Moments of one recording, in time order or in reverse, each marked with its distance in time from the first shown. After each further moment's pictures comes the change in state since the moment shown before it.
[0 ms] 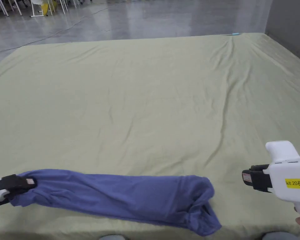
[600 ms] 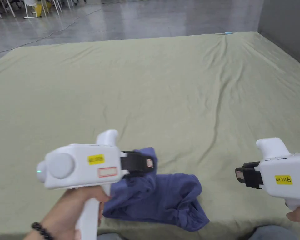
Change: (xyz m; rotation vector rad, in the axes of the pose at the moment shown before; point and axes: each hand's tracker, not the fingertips) left arm 0.279 -0.148 -0.055 -0.358 -0.391 -0.476; right arm 0.005 -0.005 0.002 0.000 -0.015 0.007
